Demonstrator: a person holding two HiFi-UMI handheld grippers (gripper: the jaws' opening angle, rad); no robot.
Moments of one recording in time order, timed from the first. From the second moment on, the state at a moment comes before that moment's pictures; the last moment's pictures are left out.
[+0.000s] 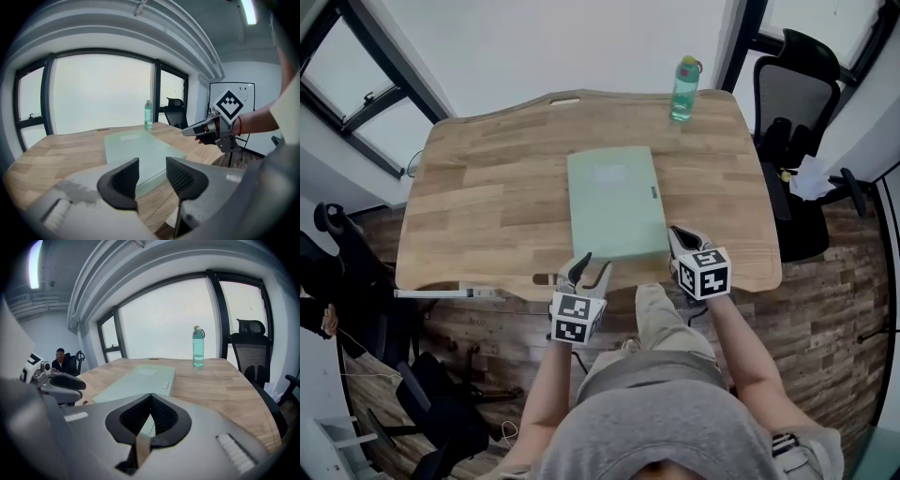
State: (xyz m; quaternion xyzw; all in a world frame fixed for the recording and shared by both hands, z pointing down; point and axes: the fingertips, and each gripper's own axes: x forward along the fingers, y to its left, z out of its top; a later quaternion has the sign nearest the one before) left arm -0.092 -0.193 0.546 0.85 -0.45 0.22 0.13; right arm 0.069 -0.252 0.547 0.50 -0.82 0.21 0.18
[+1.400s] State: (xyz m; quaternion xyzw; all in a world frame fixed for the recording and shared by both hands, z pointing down) left arm -0.122 -0.226 0.639 0.80 -0.45 0.38 0.13; right arm 0.062 -0.295 0.624 0.41 -0.82 0.29 0.28
